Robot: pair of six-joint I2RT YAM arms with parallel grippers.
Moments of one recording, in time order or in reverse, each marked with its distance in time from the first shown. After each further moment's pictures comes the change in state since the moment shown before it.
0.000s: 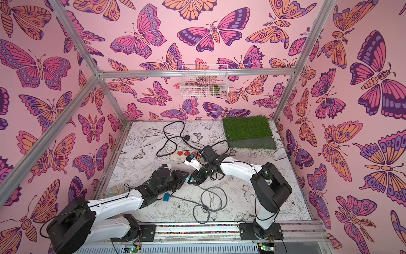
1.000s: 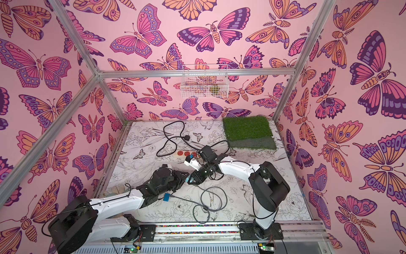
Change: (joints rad) left arm 0.000 0.019 0.000 0.018 -0.001 -0.024; right arm 0.004 0.016 0.014 -0.015 0.020 0.000
